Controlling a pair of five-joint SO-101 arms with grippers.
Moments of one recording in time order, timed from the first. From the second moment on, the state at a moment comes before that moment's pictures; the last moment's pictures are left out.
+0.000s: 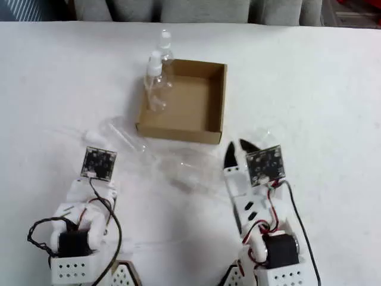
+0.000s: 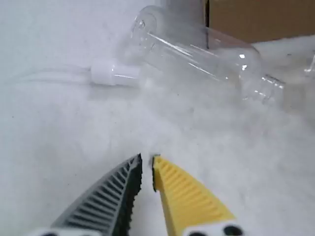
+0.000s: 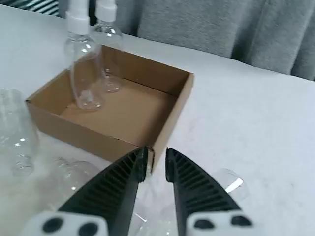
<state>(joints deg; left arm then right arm) -10.0 -103.8 97.1 62.5 -13.4 -14.6 -99.1 80.8 46.3 9.7</state>
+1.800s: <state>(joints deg) -16.4 -77.5 90.3 46.2 1.2 -66.6 -65.6 71.5 54.5 27.8</state>
